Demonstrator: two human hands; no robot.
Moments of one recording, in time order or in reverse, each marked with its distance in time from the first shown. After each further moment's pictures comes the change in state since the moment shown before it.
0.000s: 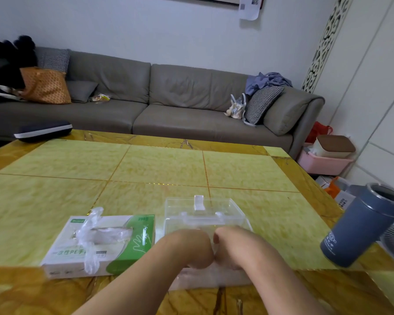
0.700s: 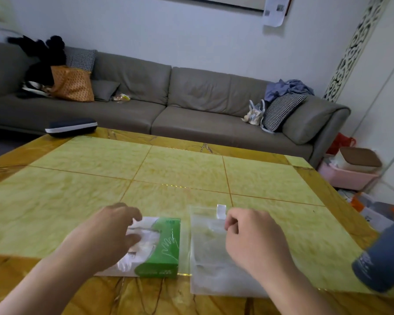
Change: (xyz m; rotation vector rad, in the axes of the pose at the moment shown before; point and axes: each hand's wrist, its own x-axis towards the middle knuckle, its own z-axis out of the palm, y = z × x) left_hand -0.069 -0.185 0.013 -0.138 0.636 -0.182; right_hand -0.050 -0.033 -0.008 0.203 0.759 -0.283
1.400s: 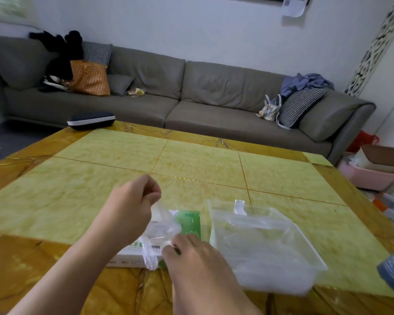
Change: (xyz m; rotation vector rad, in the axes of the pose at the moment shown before) left_hand 0.004 0.001 -0.010 -0.496 0.323 -0.060; right_hand -0.042 -0.093 0.062 -0.181 -0.296 -0.590
